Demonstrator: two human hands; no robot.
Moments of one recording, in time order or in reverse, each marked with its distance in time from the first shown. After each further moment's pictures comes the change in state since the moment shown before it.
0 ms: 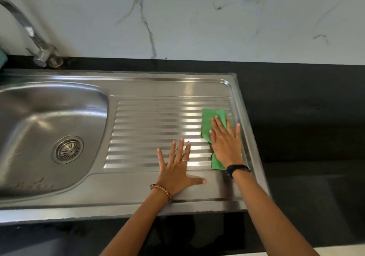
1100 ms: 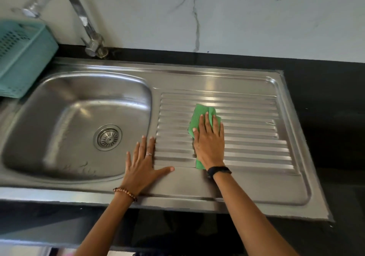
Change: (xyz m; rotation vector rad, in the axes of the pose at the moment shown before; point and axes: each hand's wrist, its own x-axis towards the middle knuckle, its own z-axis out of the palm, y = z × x) left_hand -0.071 -0.183 -0.032 -0.283 0.043 -0.320; right_hand -0.001 -0.179 0.026 0.109 0.013 -0.058
